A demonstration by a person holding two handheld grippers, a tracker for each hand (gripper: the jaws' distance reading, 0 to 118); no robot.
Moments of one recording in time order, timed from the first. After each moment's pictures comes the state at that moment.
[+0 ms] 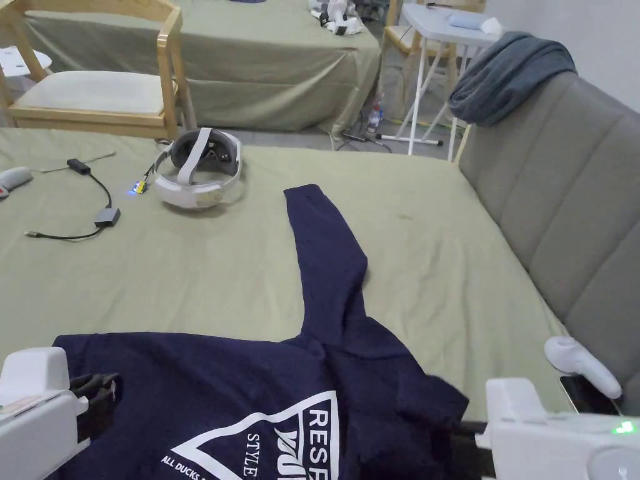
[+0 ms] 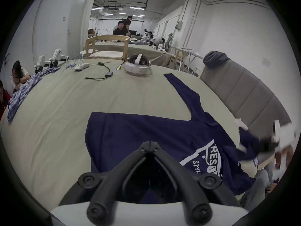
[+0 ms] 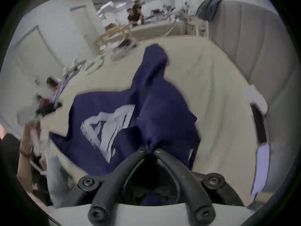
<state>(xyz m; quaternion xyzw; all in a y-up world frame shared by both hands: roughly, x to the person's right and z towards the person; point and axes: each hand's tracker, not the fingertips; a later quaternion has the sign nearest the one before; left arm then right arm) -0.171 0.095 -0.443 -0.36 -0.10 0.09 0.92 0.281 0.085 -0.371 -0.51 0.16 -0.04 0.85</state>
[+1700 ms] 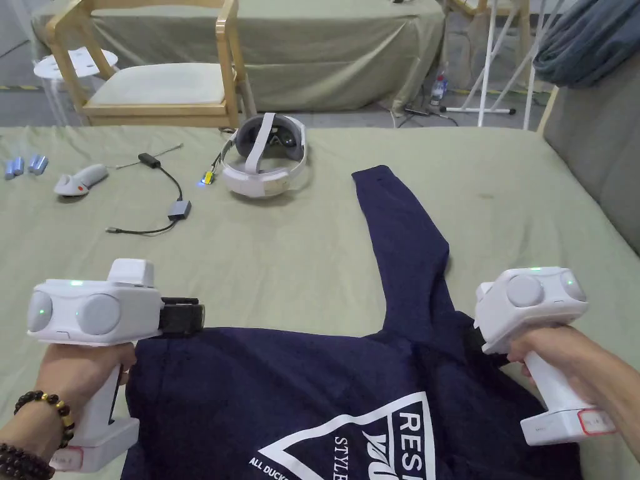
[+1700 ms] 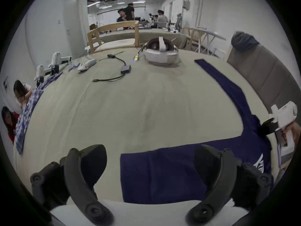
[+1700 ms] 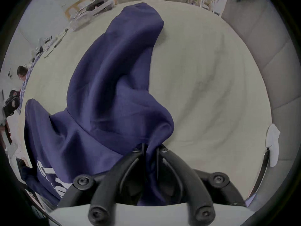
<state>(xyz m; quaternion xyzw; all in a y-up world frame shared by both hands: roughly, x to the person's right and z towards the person) -0.219 0.055 -0.626 -0.45 -0.04 -0.01 0.89 0.264 0.015 -0.623 -0.62 0.03 0.00 0.79</state>
